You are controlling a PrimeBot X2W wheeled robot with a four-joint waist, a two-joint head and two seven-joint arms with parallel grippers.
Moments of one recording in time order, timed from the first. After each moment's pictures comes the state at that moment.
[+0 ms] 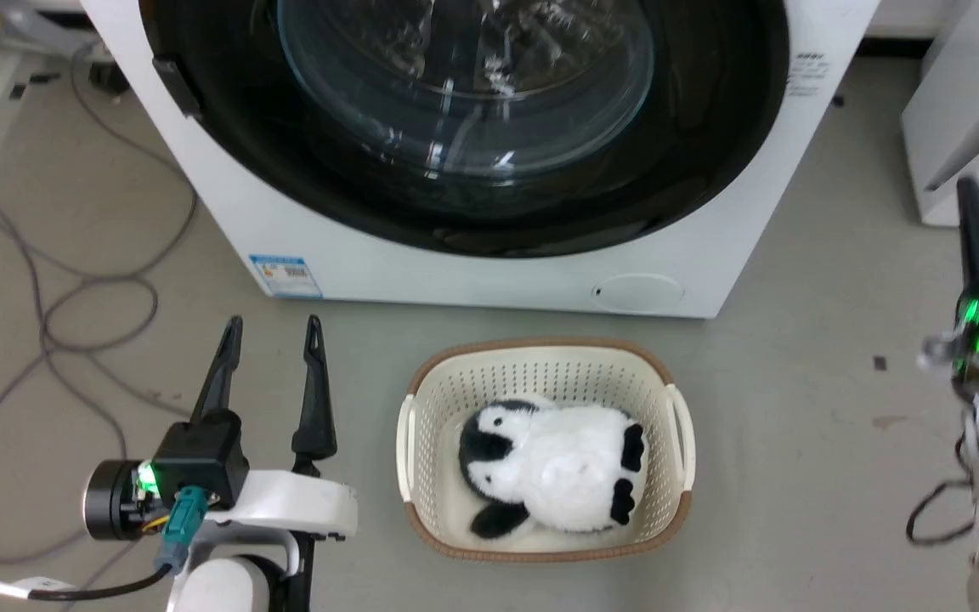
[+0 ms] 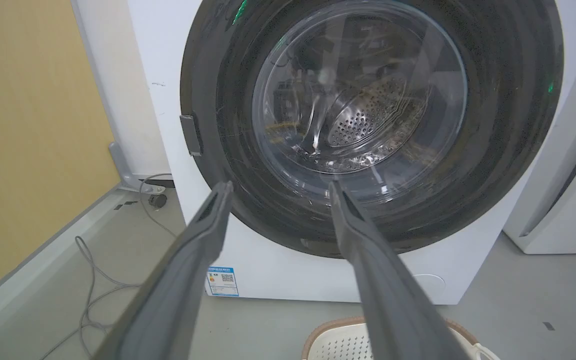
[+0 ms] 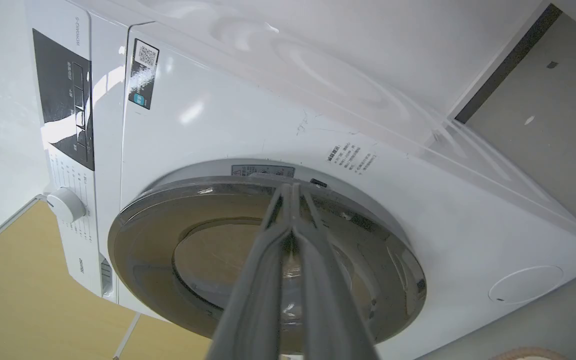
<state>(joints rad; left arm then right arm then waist) -0.12 0.05 -0.07 -0.02 -0.06 0.09 -0.17 -0.52 -0.15 -0.19 0.37 1.23 0.13 0.06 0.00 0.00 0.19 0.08</state>
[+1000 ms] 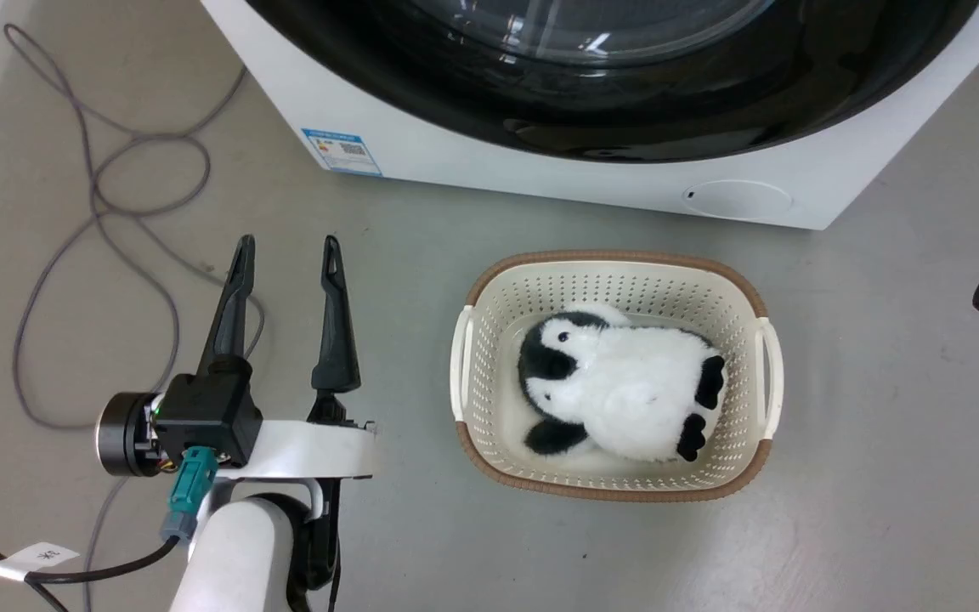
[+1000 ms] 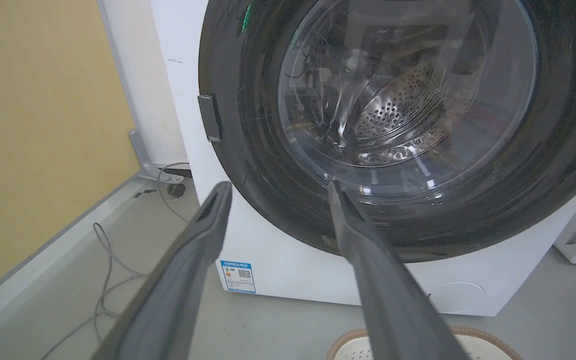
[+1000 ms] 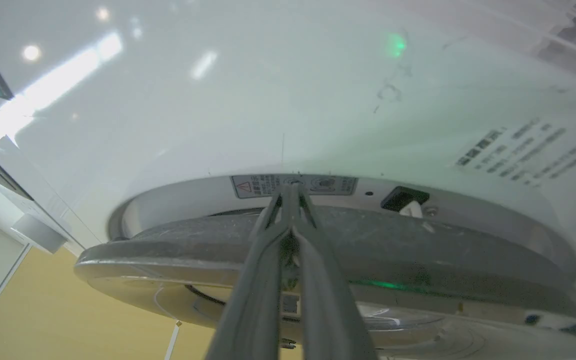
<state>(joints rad) -0.24 0.05 -0.14 -0.04 -0.10 0.13 -0.23 -1.08 -0.27 -0.08 0.72 1.43 0.13 0.19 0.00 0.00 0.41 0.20</state>
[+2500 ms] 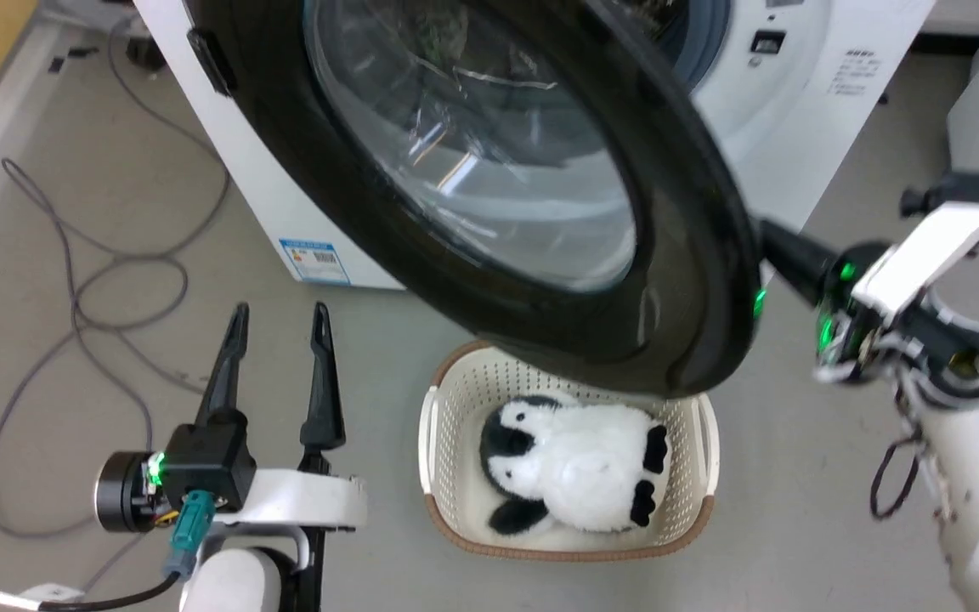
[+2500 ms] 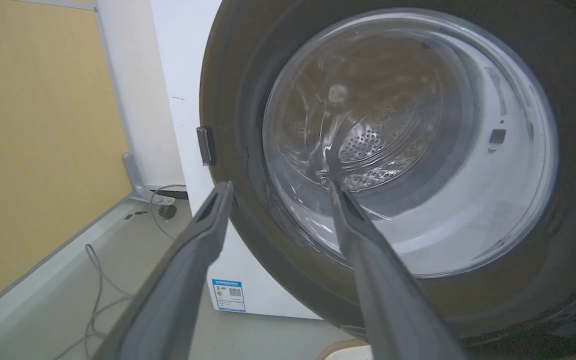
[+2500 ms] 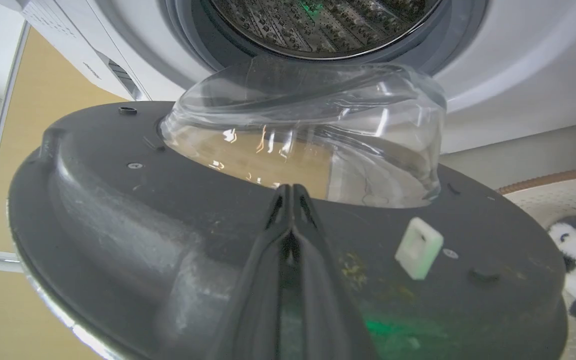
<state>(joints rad) -0.16 0.05 -0.10 0.02 -0.08 0.10 -0.26 -0.70 -0.24 0.15 0.54 1.56 0.13 0.59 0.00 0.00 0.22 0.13</state>
